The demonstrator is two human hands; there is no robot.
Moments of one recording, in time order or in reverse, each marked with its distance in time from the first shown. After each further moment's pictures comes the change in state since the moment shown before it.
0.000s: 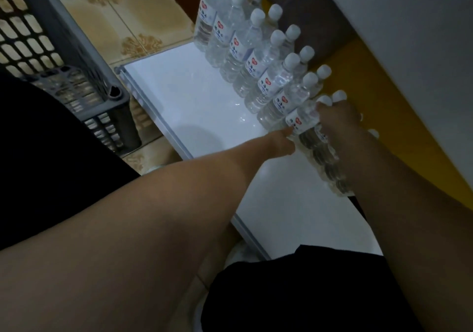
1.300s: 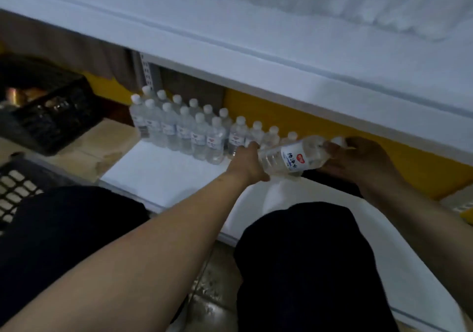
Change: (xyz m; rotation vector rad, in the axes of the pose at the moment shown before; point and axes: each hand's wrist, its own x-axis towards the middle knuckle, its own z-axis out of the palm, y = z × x) left_hand -0.140 0.088 0.086 0.690 0.166 0.272; right_hand -0.221 0.165 -0.197 0.775 0.163 -0.092
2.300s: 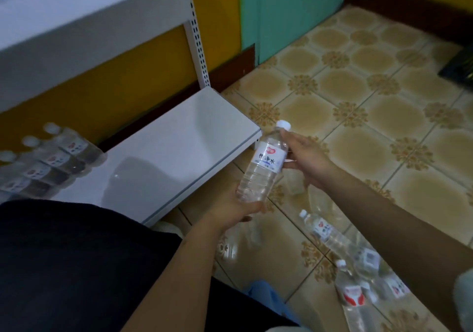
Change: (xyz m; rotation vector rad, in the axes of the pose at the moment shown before) left_hand -0.268 0.148 0.287 -0.083 -1.087 0.150; right_hand -0.315 0.237 -0.251 0.511 0.654 0.396
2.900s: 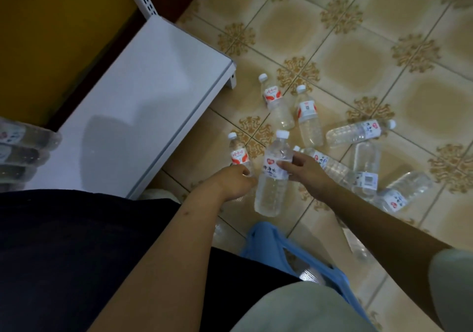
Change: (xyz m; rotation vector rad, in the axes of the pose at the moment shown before) left_hand 0.048 -0.018 0.034 0.693 -0.252 -0.297; right_hand -0.041 0.207 -0.042 0.094 0.026 0.255
